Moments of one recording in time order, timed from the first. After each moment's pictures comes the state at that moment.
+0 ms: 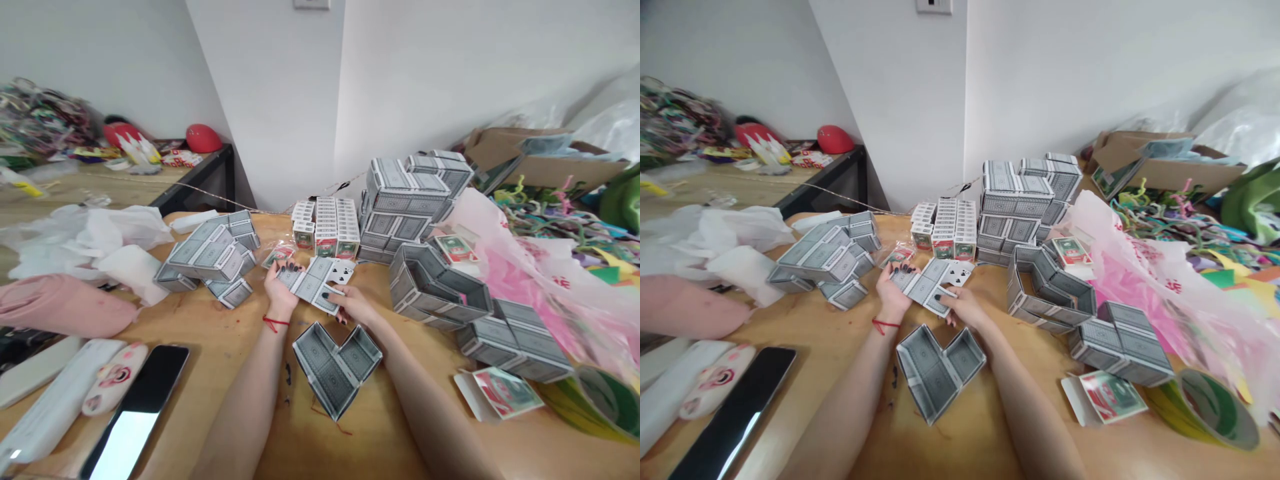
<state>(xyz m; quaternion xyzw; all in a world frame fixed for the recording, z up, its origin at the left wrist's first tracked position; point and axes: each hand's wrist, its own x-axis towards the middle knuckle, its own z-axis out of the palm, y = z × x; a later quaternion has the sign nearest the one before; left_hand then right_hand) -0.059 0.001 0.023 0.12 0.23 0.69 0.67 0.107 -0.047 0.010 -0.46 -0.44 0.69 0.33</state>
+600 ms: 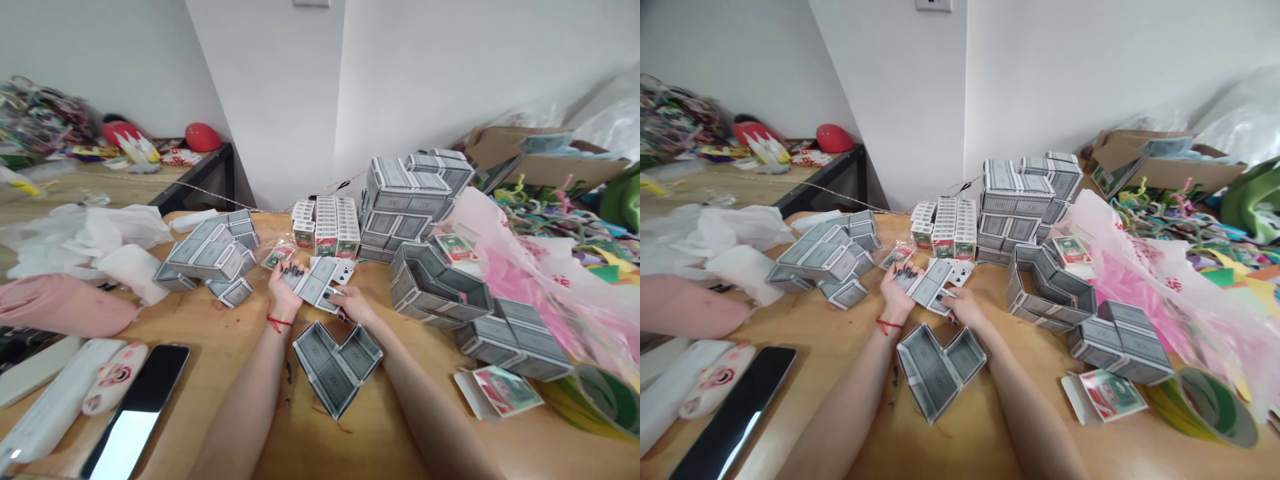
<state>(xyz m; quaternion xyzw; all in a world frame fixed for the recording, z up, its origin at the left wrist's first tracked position) -0.050 -0.003 0.022 0.12 0.22 0.68 0.69 0.103 -0.048 0.004 -0.49 -0.45 0.66 0.35</state>
